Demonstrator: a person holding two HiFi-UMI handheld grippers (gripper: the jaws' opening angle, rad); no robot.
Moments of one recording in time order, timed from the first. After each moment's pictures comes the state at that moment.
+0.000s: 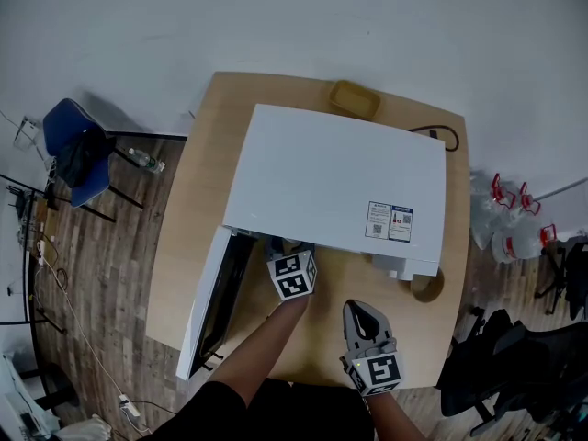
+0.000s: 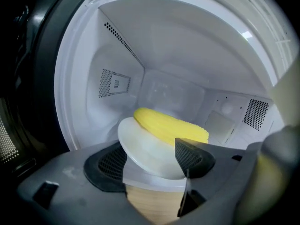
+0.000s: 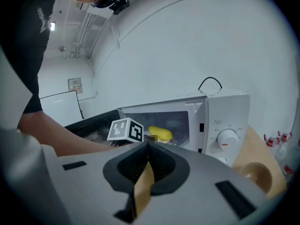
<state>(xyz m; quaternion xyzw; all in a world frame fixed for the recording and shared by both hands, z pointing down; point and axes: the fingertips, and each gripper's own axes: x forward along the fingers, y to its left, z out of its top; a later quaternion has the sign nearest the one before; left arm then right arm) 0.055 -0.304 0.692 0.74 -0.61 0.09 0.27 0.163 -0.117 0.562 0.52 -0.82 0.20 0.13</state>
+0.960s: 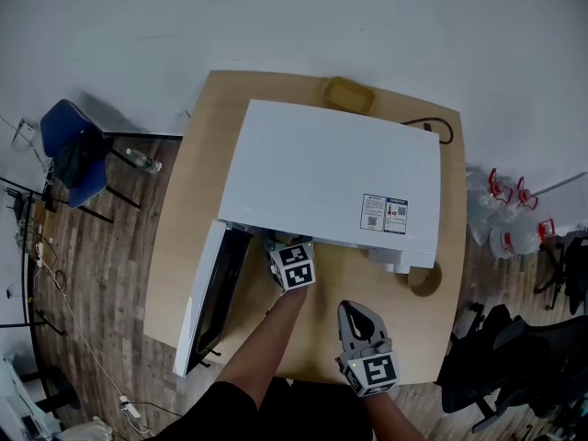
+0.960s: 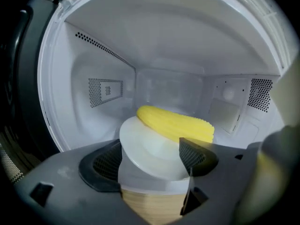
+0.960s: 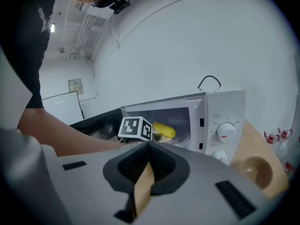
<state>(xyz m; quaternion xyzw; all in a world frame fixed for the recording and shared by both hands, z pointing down) 0.060 -0.312 0.703 0.74 -0.62 0.16 0.21 0.159 -0.105 0.562 0.52 -0.82 0.20 0.13</state>
